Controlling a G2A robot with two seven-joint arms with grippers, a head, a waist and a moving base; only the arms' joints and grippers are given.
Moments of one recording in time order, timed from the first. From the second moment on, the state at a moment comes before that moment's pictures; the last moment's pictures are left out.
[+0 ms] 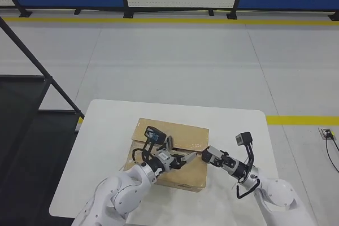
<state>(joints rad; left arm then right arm) 1.03 -1.22 -1.02 -1.75 0.74 -0.15 -0.38 -1.16 -1.20 1.37 -1.54 0.25 -0.36 0.79</state>
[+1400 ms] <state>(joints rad) 1.03 -1.25 -1.05 -1.89 0.66 -0.17 -0.40 -1.26 -1.17 1.48 -1.64 0.28 -0.40 0.74</state>
